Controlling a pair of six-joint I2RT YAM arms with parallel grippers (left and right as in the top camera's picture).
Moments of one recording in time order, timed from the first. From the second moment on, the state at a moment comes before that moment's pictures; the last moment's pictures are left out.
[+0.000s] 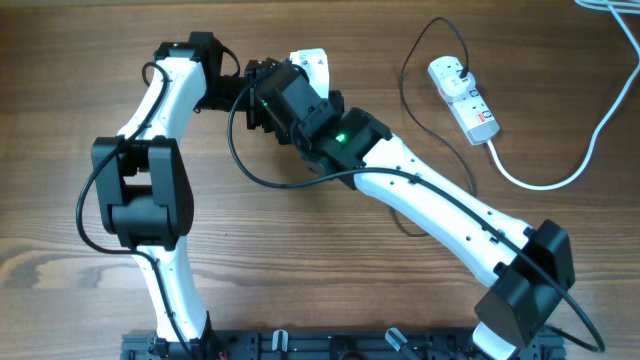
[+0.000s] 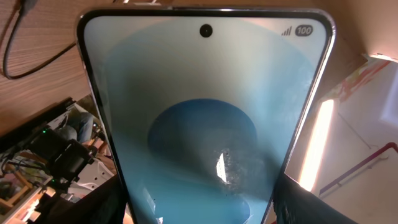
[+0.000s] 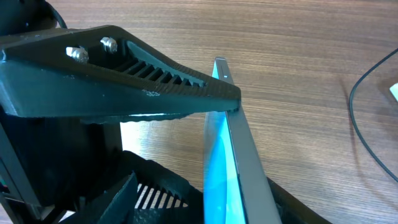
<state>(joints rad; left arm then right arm) -0.06 2.18 1.74 -1.23 1.52 -0.60 0.82 1.84 1.67 -0.70 0.41 0.54</state>
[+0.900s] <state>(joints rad) -0.06 2.18 1.74 -1.23 1.52 -0.60 0.82 1.79 1.67 -0.72 0.42 0.56</state>
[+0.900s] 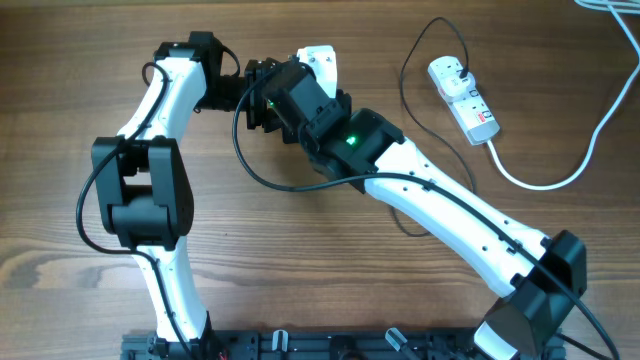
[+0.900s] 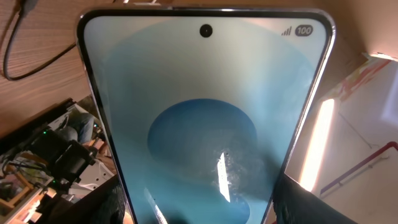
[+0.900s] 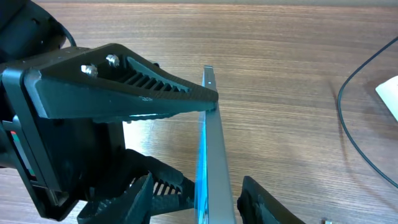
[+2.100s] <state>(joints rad) -0.06 2.17 1.74 -1.20 1.55 -0.60 0.82 1.79 1.67 -0.80 0.59 1.63</state>
